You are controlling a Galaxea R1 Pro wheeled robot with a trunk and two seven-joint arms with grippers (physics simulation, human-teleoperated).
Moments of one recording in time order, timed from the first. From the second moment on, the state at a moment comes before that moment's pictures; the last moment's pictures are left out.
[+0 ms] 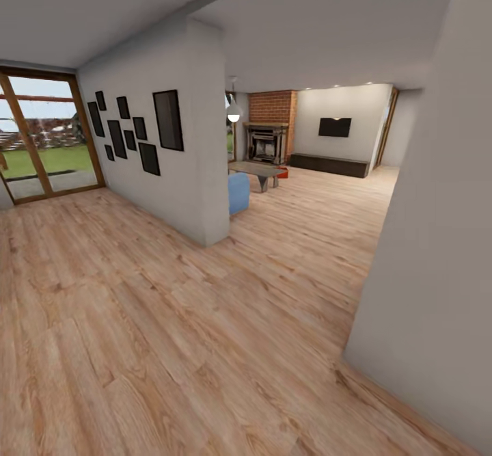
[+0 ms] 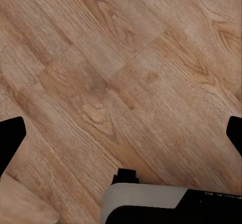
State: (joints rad) left arm -0.31 0.01 0.11 0.08 -0.03 -0.37 0.08; right arm -0.44 -0.05 0.05 0.06 -0.01 -0.13 0.09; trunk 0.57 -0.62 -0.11
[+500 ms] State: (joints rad) left arm -0.31 0.01 0.11 0.08 -0.03 -0.37 0.08; right arm -0.44 -0.05 0.05 0.06 -0.01 -0.13 0.09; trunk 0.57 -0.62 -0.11
